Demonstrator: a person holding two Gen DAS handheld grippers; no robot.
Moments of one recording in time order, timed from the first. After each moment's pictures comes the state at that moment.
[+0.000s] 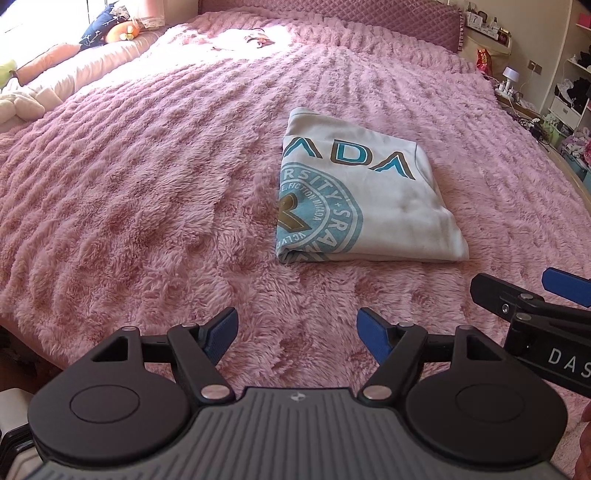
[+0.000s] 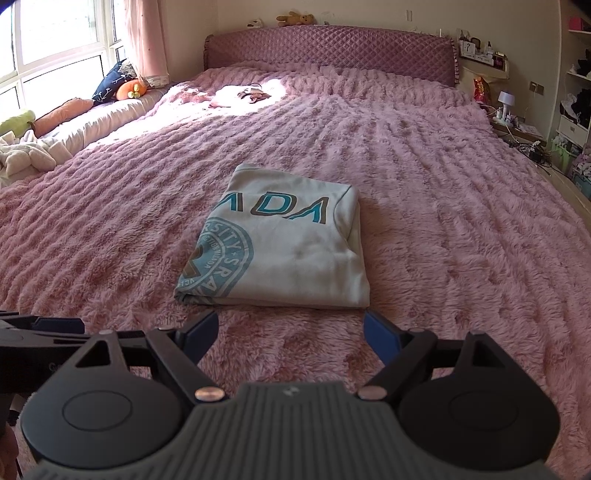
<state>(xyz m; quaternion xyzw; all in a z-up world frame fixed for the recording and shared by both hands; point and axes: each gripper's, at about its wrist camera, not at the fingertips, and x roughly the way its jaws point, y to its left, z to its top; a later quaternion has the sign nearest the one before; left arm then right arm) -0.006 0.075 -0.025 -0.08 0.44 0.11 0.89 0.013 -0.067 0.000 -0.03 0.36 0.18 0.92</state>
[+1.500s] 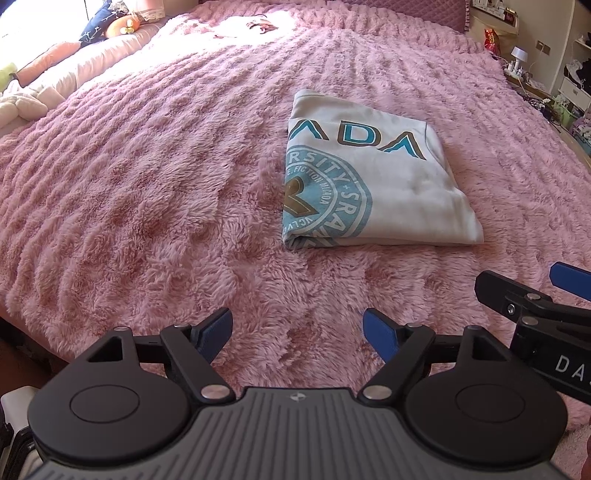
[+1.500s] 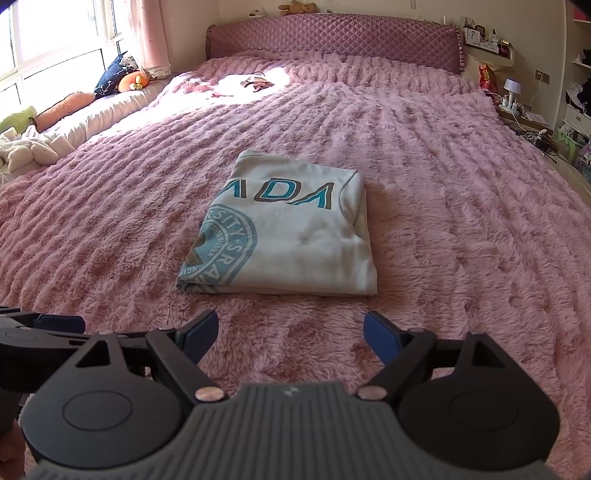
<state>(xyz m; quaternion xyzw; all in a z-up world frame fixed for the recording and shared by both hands) 0.004 0.072 -0.035 -0.06 0.47 0.12 0.87 0.018 -0.068 -0.011 -0.03 0.38 0.18 0.91</state>
